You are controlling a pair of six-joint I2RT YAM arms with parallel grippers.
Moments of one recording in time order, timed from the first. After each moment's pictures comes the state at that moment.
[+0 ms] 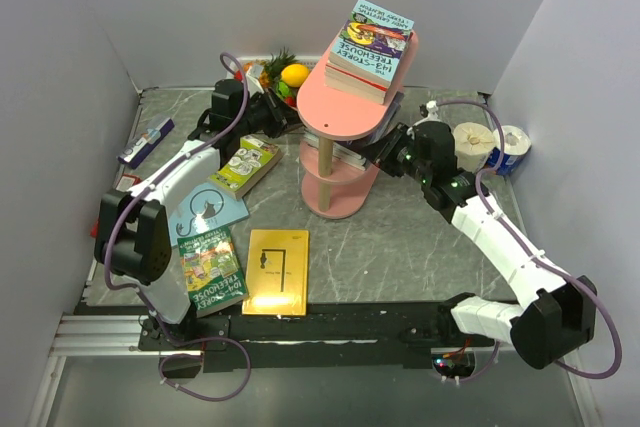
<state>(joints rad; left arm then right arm) -0.35 1.68 1.33 0.09 0.56 -0.96 0.41 1.17 1.01 -0.22 -0.11 0.88</state>
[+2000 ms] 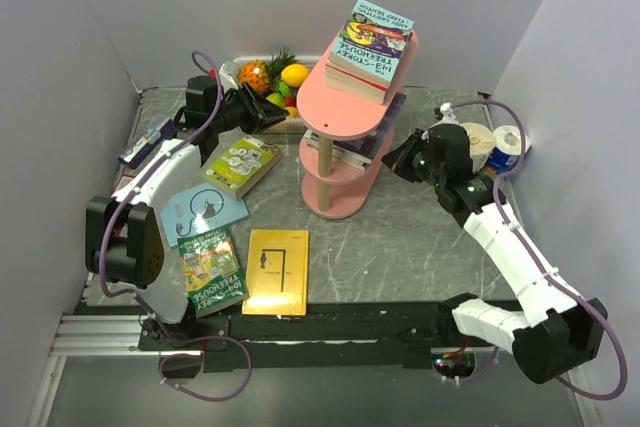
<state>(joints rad) -0.22 1.63 1.31 0.03 0.62 -0.97 0.34 1.08 1.03 -0.40 -0.04 0.73</state>
